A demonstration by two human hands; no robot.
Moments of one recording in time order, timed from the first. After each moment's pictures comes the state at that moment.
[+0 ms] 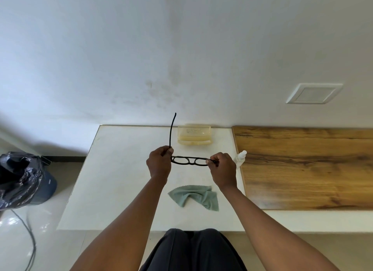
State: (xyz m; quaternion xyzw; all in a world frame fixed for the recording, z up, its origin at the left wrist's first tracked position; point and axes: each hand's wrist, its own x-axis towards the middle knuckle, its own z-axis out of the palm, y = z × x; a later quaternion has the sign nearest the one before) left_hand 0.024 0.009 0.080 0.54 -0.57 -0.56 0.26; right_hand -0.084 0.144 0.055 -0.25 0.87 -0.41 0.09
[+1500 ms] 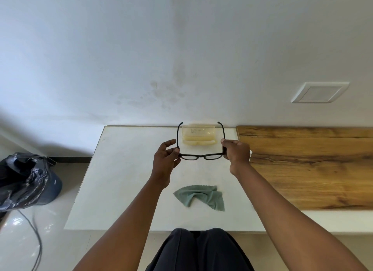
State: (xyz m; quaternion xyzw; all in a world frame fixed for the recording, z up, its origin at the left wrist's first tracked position) left_hand 0.041 0.006 0.093 0.39 -0.48 -0.75 0.23; right_hand -0.116 0.120 0.101 0.05 0.76 -0.61 0.23
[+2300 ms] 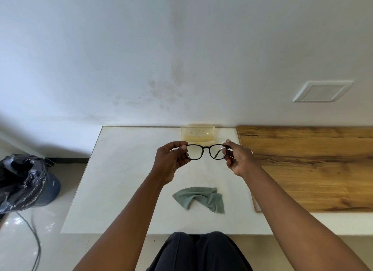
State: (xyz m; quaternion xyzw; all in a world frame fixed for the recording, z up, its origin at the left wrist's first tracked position) left_hand 0.026 0.005 0.111 0.36 -0.45 -0.80 0.17; right_hand -0.133 0.130 0.100 0.16 0.65 -0.64 0.38
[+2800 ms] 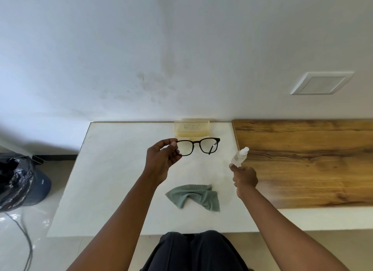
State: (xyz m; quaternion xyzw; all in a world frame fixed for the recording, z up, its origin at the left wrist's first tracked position) left_hand 0.017 0.002 0.093 0.39 -0.40 -0.80 0.21; right_hand -0.128 0.178 0.005 0.17 0.83 -0.48 0.21
